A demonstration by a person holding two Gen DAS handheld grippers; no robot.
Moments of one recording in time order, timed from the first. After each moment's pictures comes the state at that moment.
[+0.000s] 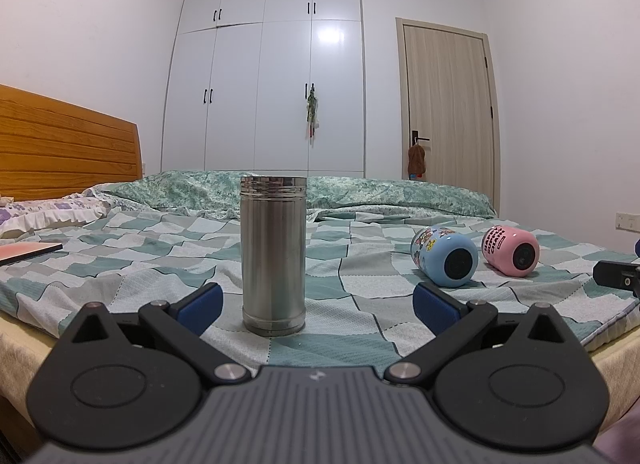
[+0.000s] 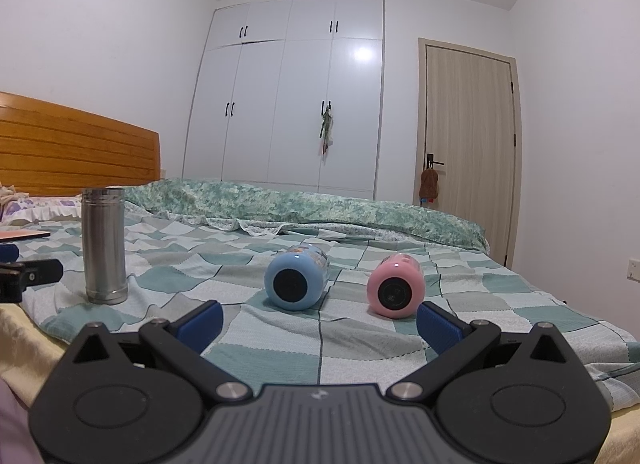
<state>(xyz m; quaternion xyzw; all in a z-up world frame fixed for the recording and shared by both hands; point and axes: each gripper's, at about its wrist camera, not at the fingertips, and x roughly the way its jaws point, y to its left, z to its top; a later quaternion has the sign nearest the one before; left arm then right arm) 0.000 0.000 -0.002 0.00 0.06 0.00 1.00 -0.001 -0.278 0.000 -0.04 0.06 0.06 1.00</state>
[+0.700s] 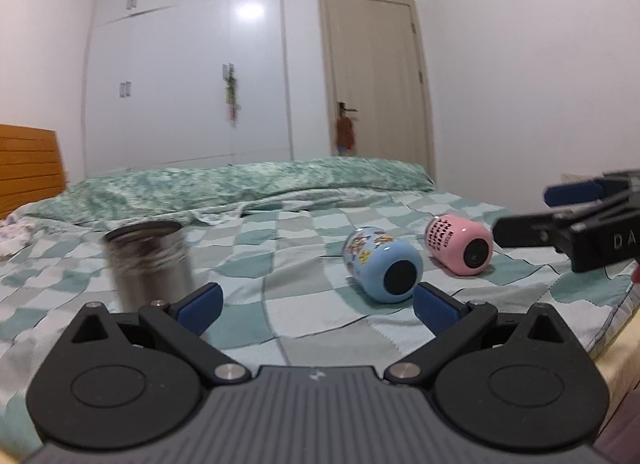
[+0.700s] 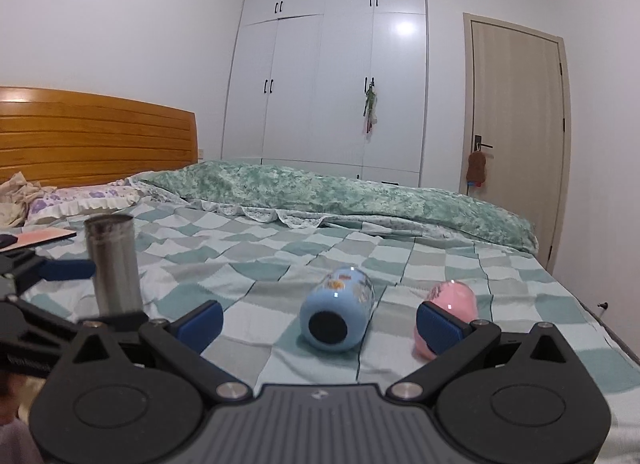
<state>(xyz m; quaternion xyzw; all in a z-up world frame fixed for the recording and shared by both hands) 0.085 -0.041 0.040 0.06 0.10 -0.12 0.99 0.077 -0.261 0.066 -0.05 0.11 0.14 0.98</state>
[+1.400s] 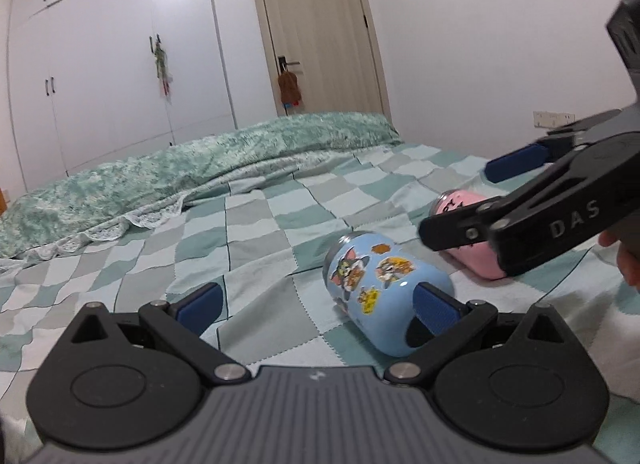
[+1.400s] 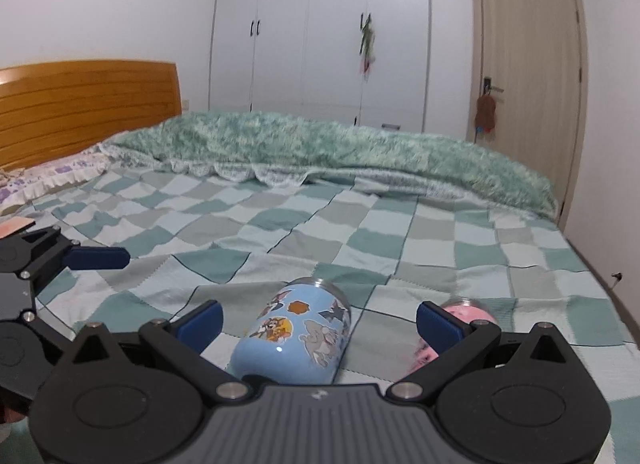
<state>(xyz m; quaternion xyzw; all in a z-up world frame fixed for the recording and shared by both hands) 0.253 -0.082 0.047 0.14 0.17 -0.19 0.96 0.255 -0.262 0.082 -0.05 0.21 0.14 0.97</state>
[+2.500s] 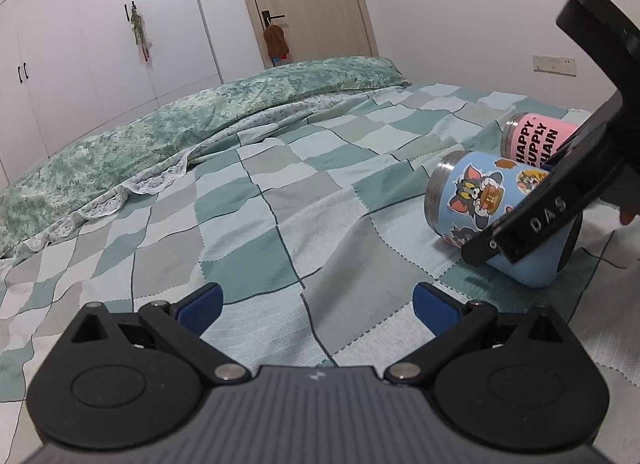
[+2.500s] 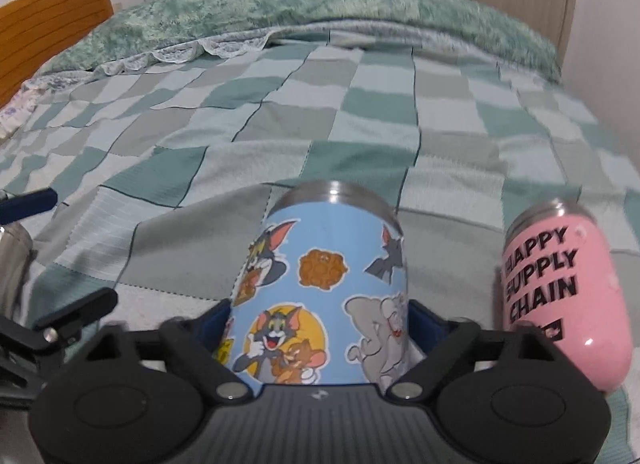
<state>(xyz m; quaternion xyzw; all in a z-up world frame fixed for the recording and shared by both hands) 0.334 -0.014 0.016 0.19 0.22 -0.20 0.94 0.374 -0.209 0.018 0.00 0.42 0.07 0.90</state>
